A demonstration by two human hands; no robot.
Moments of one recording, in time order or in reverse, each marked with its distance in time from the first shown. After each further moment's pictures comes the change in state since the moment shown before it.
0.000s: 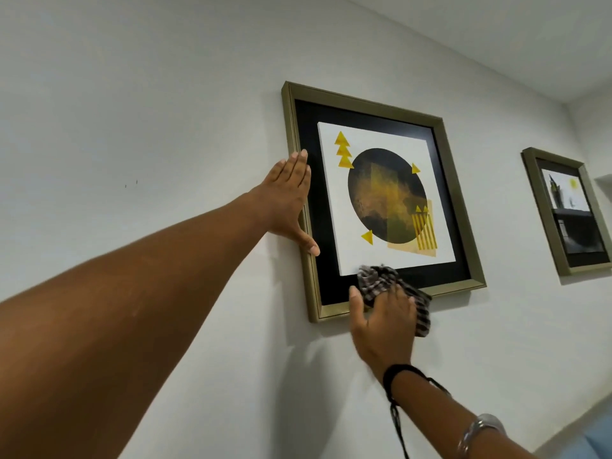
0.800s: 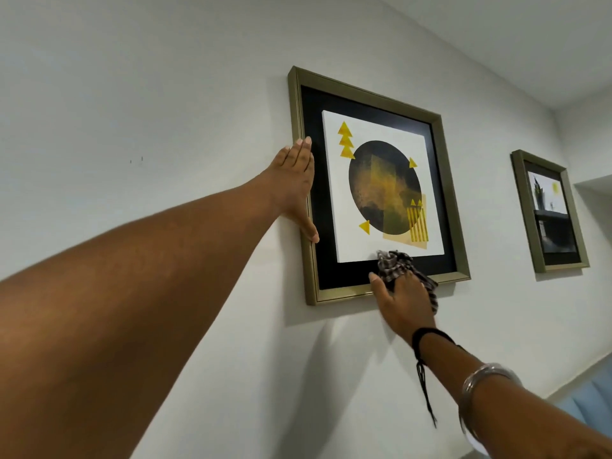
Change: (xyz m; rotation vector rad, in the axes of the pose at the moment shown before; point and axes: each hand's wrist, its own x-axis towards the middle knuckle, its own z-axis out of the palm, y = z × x) left_hand 0.000 0.009 -0.007 -0.014 -0.009 -0.062; right_hand 0.038 0.045 -0.027 -0.036 -0.248 0.033
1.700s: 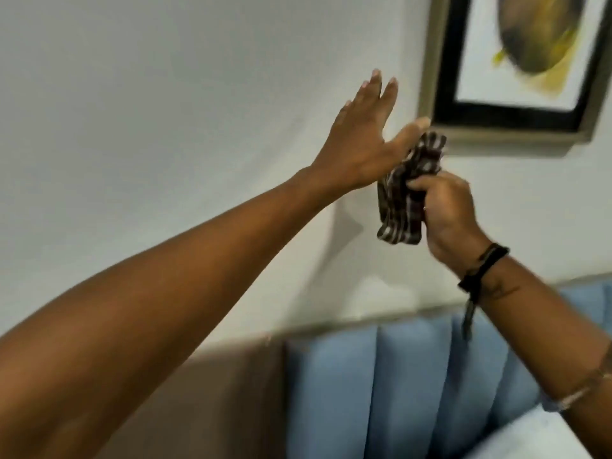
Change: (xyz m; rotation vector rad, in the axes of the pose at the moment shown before) left_hand -0.261 0.045 0.067 -1.025 -0.004 -0.235; right_hand -0.217 -0.142 0.013 0.957 -0.302 0.361
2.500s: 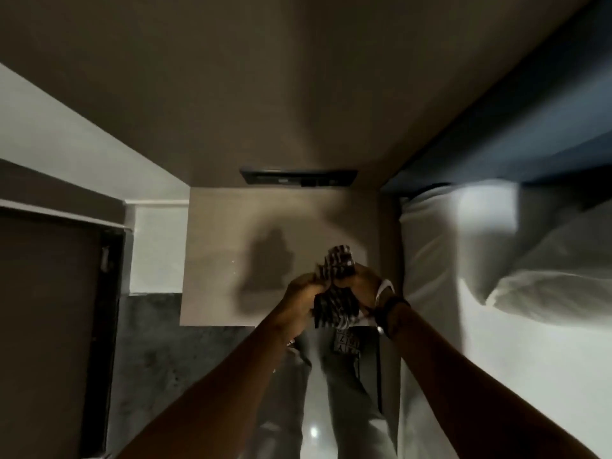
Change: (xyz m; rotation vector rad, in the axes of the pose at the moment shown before) left_hand -0.849 -0.155 0.281 -1.098 -0.134 -2.186; right_hand -0.560 0.580 -0.007 -0.278 -0.528 1.633
